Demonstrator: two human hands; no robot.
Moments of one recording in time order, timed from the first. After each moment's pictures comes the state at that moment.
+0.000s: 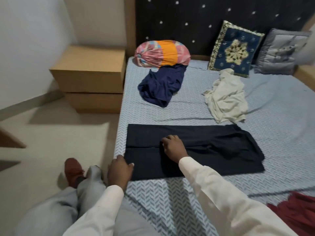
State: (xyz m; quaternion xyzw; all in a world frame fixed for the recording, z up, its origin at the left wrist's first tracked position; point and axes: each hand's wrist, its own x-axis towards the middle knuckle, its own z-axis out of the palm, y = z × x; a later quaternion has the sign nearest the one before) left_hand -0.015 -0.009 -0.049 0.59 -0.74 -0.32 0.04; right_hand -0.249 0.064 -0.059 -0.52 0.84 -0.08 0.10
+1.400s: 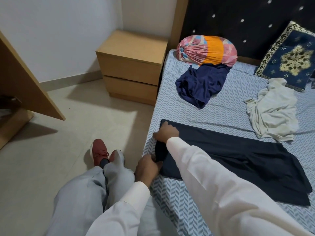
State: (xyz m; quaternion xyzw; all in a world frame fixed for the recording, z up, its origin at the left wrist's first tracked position) left_hand 0.005 -0.011 -0.048 0.60 -0.64 -0.47 0.07; right_hand -0.138 -0.088 -0.025 -0.44 0.87 -0.02 0.23
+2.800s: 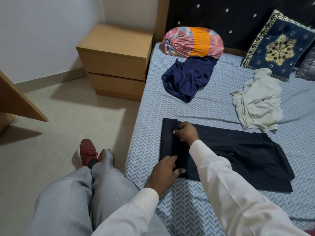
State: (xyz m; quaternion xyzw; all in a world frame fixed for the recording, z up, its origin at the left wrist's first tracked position) left_hand -0.070 0.046 -0.061 0.38 -0.82 -0.42 0.08; right_hand -0.259 -0.013 -0.044 -0.26 0.88 -0.27 0.31
